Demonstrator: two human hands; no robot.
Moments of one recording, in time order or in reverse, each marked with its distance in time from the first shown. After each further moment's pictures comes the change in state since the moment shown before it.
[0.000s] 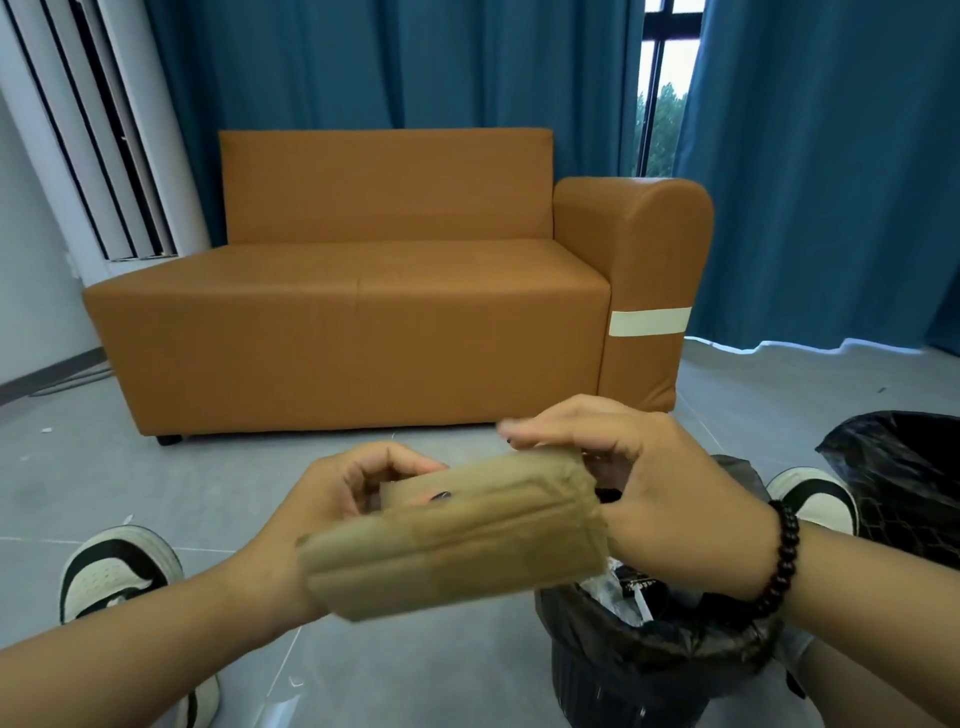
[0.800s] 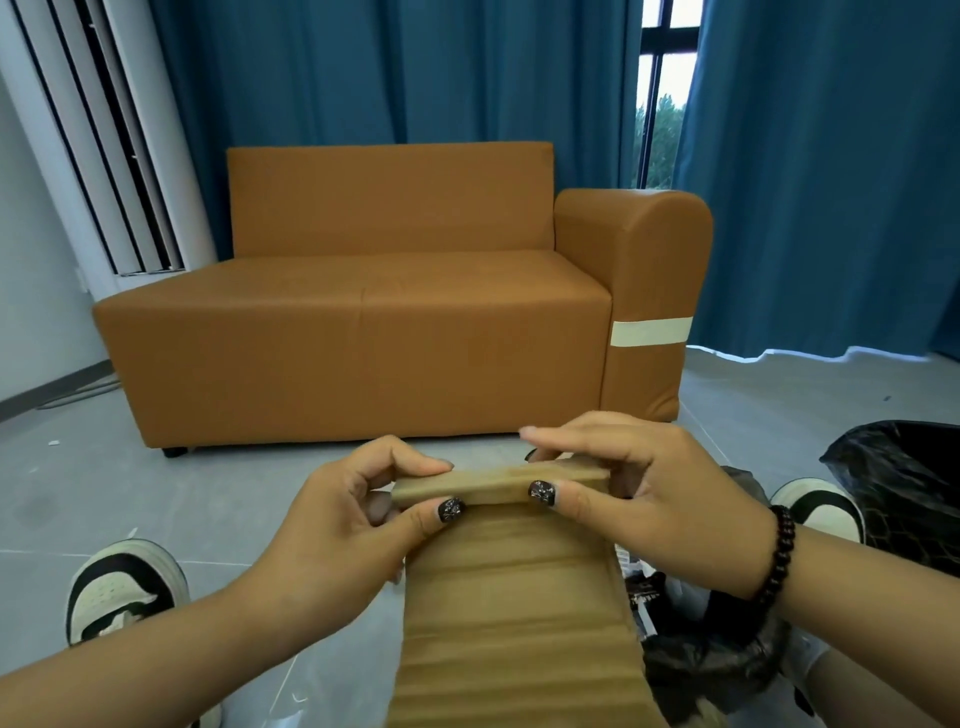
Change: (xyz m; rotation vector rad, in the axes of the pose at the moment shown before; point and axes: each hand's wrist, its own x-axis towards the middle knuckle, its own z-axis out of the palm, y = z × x) left_hand -0.003 0.005 0.012 0.143 0.103 0.200; right_hand 0.002 0.012 -0.010 -0.135 0.058 -0.115
